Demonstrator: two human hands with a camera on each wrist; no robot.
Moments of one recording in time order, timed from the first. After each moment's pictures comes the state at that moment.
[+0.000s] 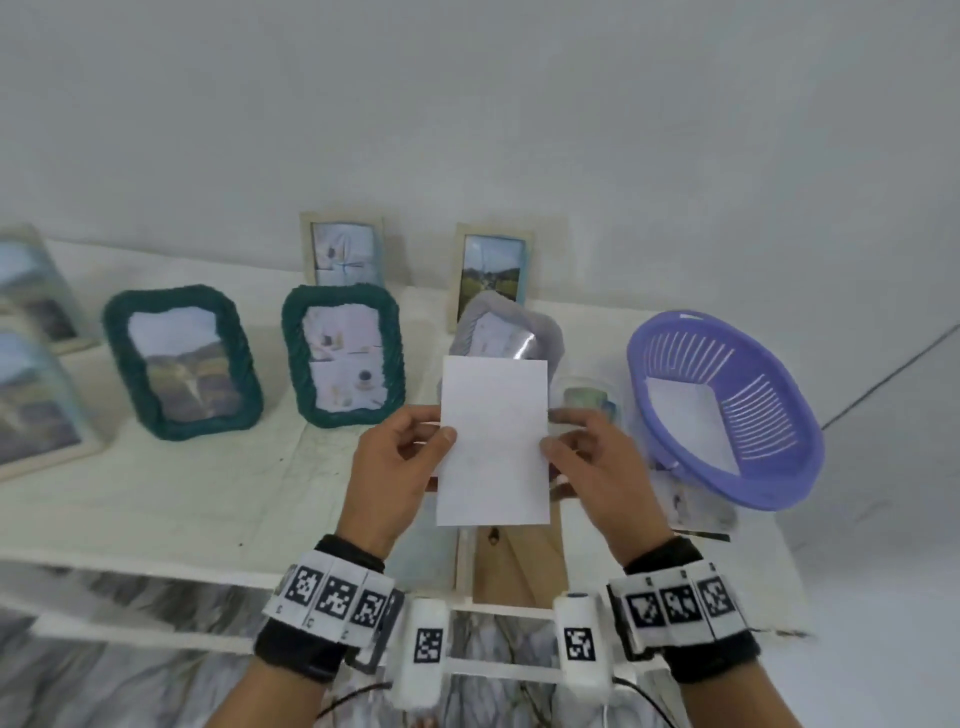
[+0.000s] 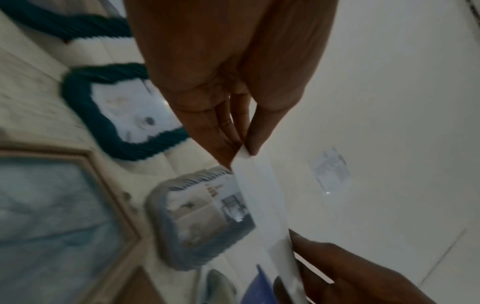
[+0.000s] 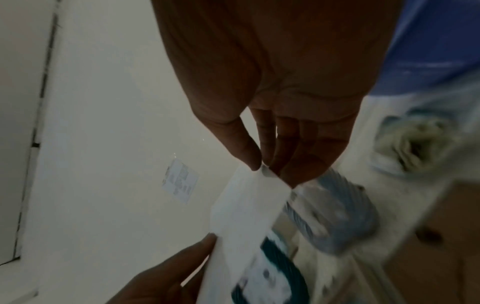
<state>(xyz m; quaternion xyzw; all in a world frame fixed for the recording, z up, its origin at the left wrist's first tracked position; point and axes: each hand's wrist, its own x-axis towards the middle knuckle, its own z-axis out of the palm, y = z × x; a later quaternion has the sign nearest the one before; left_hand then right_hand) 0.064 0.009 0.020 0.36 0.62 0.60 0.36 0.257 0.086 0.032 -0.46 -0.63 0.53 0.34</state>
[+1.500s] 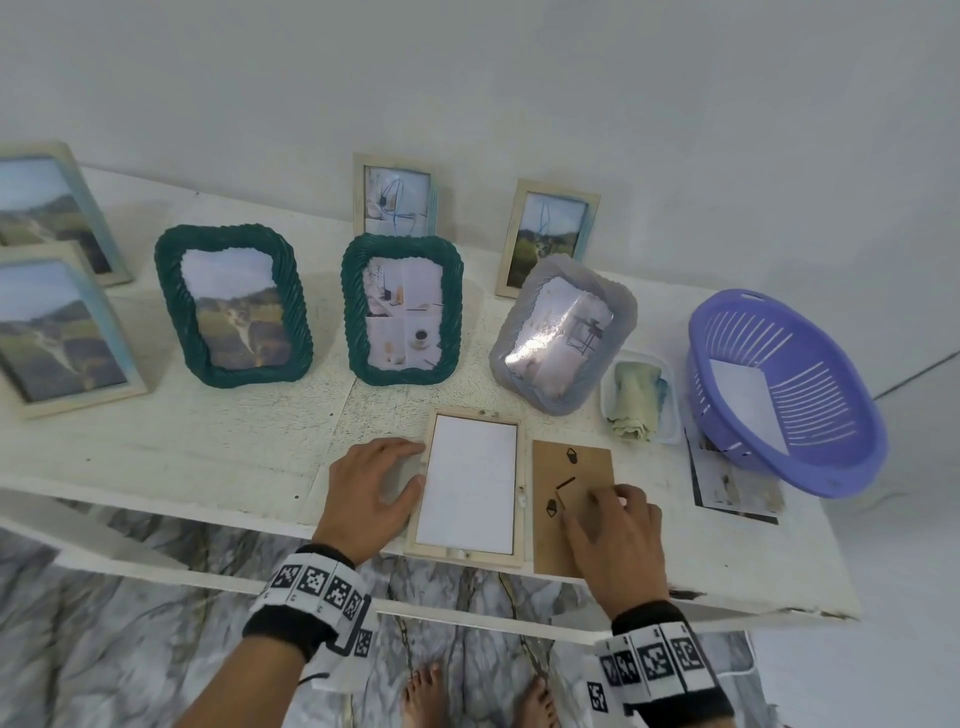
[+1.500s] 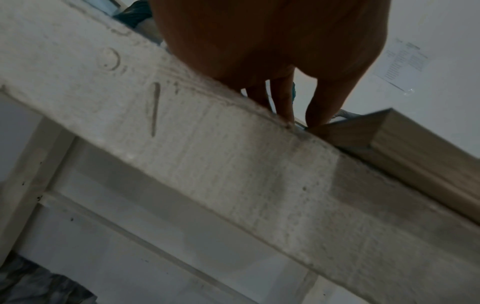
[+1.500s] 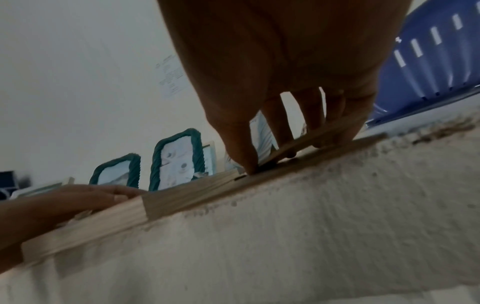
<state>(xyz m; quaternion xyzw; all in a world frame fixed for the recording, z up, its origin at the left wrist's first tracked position) -0.027 -0.051 -0.100 0.54 0.72 0.39 0.18 0.243 0.025 -0.066 -0.64 -0.75 0.14 0.07</state>
